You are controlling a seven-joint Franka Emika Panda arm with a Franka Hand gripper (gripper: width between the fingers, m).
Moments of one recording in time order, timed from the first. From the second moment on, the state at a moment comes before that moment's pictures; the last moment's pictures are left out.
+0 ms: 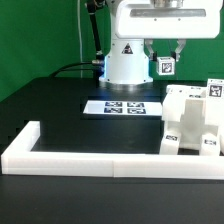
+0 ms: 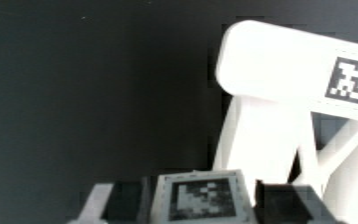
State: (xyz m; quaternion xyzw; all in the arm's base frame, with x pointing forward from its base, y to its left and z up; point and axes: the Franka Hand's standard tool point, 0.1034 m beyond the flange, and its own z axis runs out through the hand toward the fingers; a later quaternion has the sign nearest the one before) arm 0.451 0.049 0.146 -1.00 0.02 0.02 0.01
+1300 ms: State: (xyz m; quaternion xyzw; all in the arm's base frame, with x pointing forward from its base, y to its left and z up) arm 0.523 0.054 0.134 -1.00 -0.10 0.01 -0.01
